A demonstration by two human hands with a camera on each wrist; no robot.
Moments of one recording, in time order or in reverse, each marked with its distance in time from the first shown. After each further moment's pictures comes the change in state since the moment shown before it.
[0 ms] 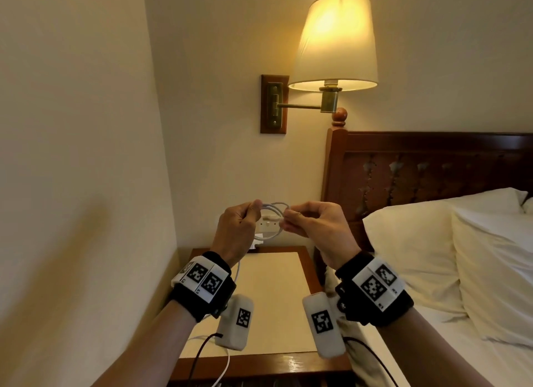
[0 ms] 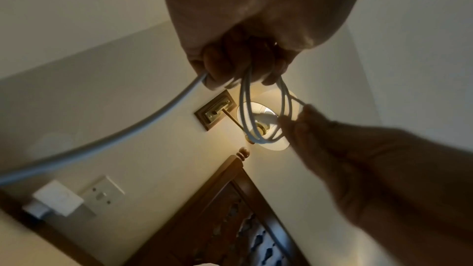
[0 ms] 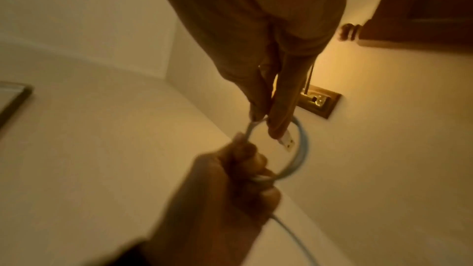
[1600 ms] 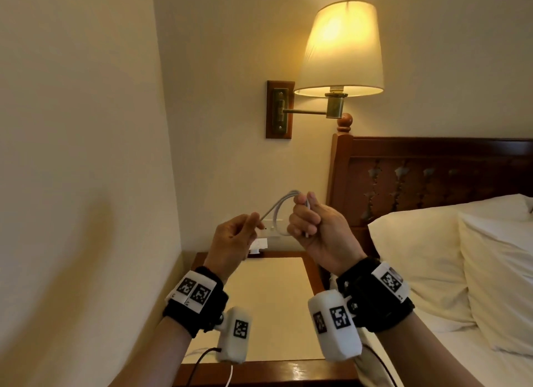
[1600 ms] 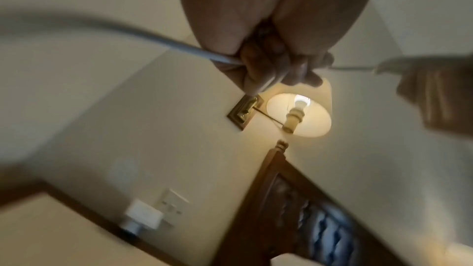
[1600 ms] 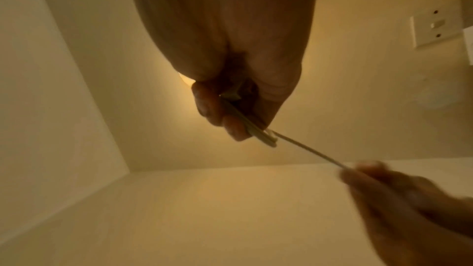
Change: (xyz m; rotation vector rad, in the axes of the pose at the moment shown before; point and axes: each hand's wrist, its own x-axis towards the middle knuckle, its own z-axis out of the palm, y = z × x) left_hand -0.004 -0.031 -0.012 -0.268 -0.081 -0.013; right_hand 0.007 -0.001 0.008 0.710 -0.419 0.104
